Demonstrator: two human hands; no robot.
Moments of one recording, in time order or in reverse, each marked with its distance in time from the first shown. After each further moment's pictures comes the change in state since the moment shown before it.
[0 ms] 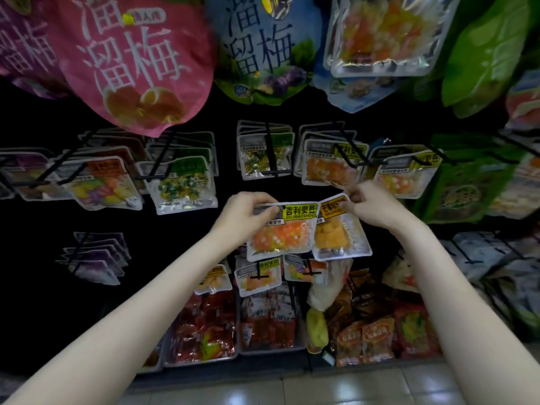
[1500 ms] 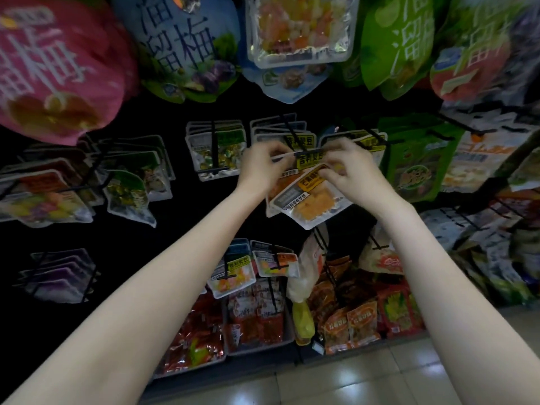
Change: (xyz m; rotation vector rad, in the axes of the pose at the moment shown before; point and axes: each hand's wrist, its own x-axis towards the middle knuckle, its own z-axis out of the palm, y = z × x) left_hand 0.089 0.070 0.070 0.003 0.211 0.101; right_hand -0.018 0.020 -0.045 -0.140 0.313 -0.236
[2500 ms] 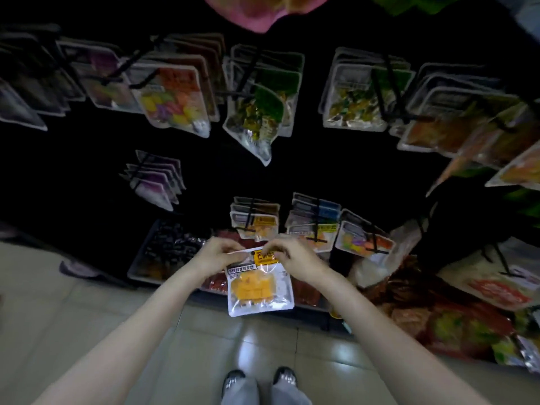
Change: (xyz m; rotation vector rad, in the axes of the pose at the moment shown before) left_hand -0.235 -0.243 -0.111 -0.173 -0.220 -0.805; right_hand -0.068 -0.132 0.286 0.451 -0.764 -0.088
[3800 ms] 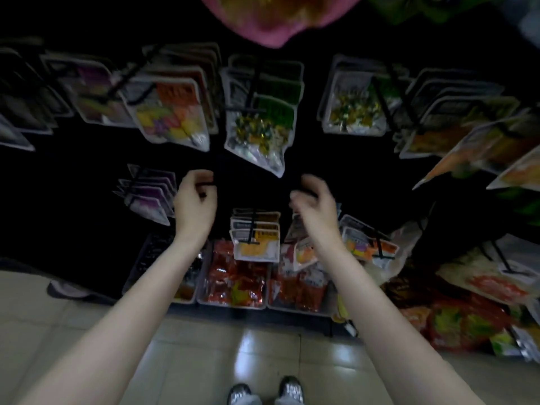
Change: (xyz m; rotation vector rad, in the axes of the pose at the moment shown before) left_hand 0.033 0.066 -0.059 -0.026 0.747 0.320; right_hand 0.027 -0.061 -0.050 0.621 0.670 0.157
